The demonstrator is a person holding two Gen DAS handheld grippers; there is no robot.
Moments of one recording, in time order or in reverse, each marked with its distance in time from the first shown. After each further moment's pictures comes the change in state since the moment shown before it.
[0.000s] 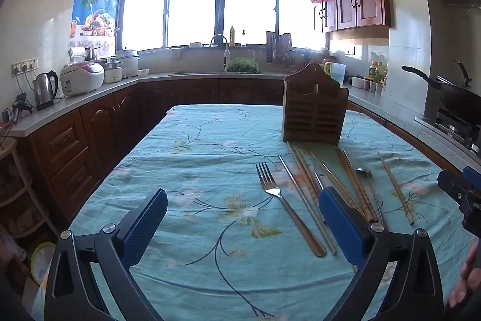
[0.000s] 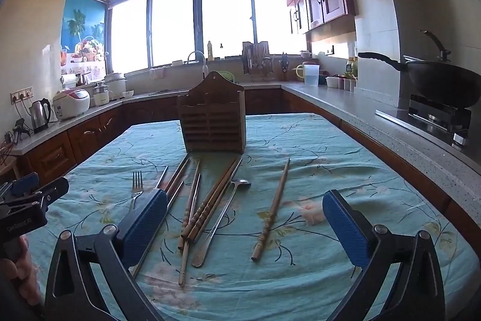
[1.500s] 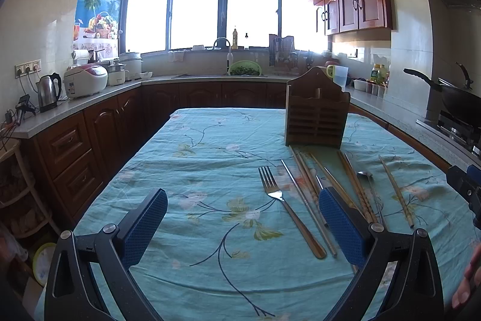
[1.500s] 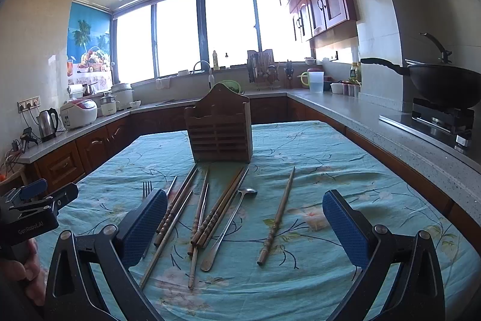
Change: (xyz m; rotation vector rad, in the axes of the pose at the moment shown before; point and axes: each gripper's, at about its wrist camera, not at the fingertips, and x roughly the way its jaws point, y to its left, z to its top) left arm -0.001 0.000 0.002 -0.001 -0.003 0.013; right arm -0.009 -0.005 0.002 0.031 -0.039 0.043
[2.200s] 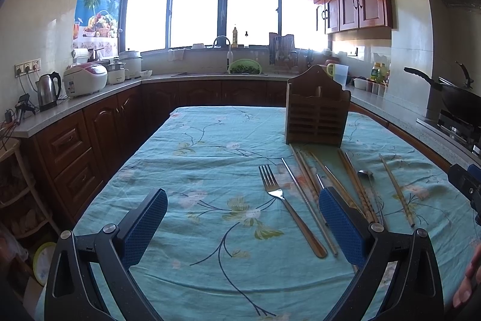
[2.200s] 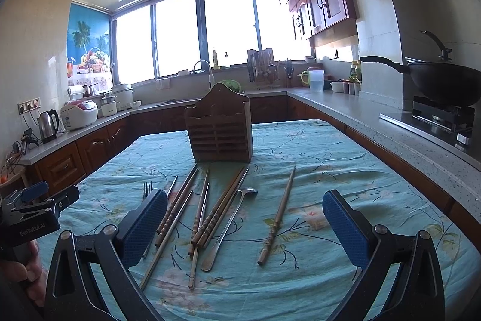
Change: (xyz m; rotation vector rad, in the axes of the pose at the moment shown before) left arm 0.000 0.001 0.000 0.000 0.008 0.000; right arm -0.001 0.000 0.000 0.006 0.005 0.002
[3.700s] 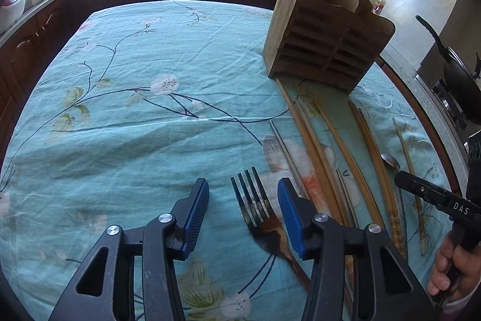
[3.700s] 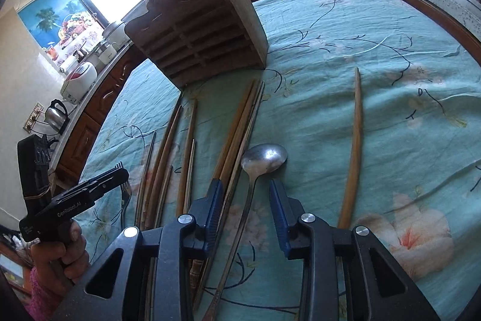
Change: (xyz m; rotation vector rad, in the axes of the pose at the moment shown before) left arm 0.279 0.018 0.076 -0.033 0.552 -0.300; right arm 0.202 -0.033 0.002 0.270 0.640 0.226
